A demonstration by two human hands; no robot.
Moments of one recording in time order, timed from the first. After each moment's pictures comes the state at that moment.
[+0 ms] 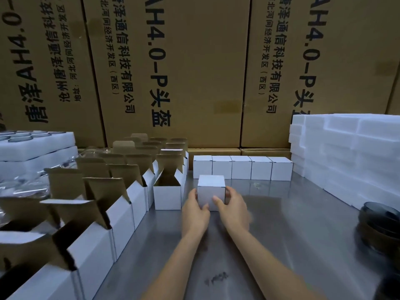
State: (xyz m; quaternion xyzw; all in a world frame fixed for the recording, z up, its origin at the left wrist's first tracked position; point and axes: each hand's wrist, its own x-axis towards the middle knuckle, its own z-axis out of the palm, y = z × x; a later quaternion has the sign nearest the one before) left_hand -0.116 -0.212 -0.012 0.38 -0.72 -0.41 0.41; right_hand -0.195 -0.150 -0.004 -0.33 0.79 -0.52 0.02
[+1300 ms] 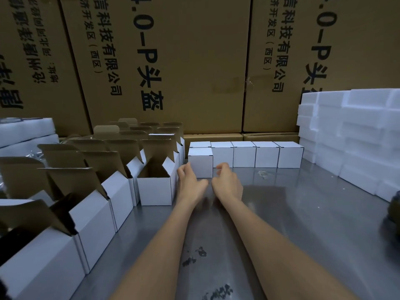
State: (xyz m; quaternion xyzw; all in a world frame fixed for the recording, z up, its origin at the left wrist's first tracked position) left_hand -0.171 -0.293 -0.014 0.39 -0.78 -0.32 0.37; right_hand -0.241 -0.222 0.001 -0.35 0.84 -0.42 0.01
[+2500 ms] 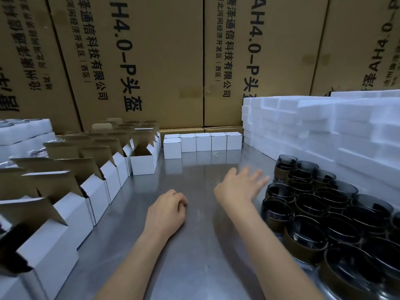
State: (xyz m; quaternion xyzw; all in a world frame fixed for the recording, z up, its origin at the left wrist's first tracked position) left_hand 0.001 -0.075 -0.015 0.30 -0.91 -0.08 0.28; right_hand -0.118 0.038 0.051 -0.22 0.97 -0.11 -0.07
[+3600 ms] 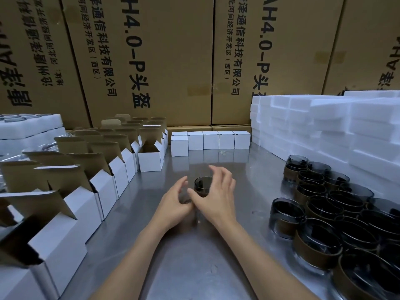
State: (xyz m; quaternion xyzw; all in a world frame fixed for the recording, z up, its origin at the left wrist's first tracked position) left_hand 0.001 -0.087 -0.014 0.25 -0.82 -0.41 0.31; right_hand -0.088 0.012 0.002 -0.41 0.79 -0.45 -0.11
